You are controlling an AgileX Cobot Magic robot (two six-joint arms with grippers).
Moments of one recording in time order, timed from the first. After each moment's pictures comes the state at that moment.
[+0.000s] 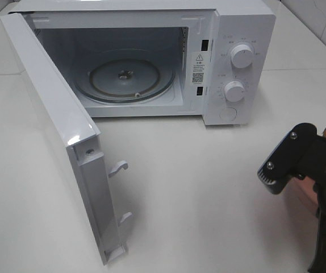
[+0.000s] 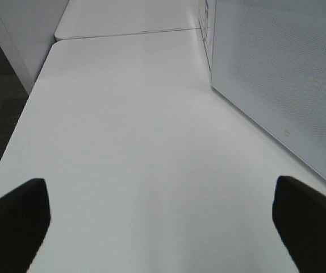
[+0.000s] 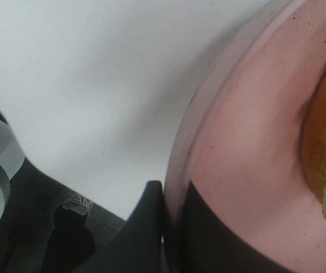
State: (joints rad) left arm -0.01 0.00 -0.50 0.00 1.04 0.08; right arm 0.73 1.28 -0.56 -0.41 0.87 0.25
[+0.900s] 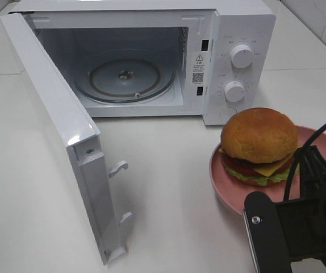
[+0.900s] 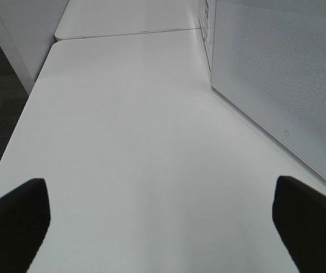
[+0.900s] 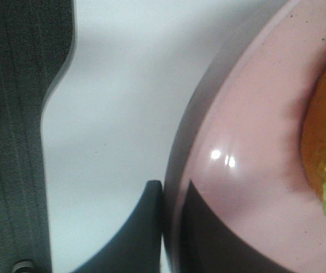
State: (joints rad) left arm -0.01 0.00 -0.50 0.00 1.04 0.08; right arm 1.03 1.26 -0.52 -0.55 0.83 -0.25
